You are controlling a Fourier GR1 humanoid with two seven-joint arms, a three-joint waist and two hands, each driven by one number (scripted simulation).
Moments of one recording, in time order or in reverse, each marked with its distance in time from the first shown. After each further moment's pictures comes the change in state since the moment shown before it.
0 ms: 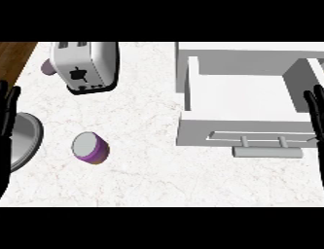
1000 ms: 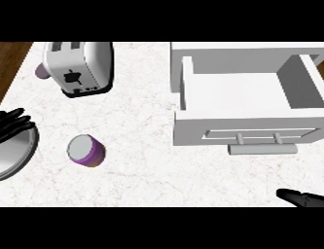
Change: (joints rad) left arm -0.061 0.583 0.068 0.460 0.697 -0.976 0.001; right arm 0.166 0.012 -0.138 0.004 -0.108 -0.031 0.142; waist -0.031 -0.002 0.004
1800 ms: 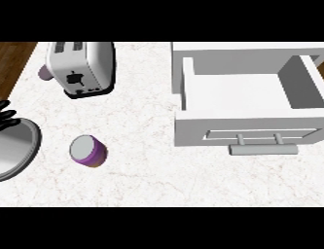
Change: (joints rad) left arm -0.070 0.166 -0.086 0.189 0.329 -0.074 0.134; right arm 0.174 -0.036 -0.176 -0.030 -0.182 0.184 -0.078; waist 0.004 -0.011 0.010
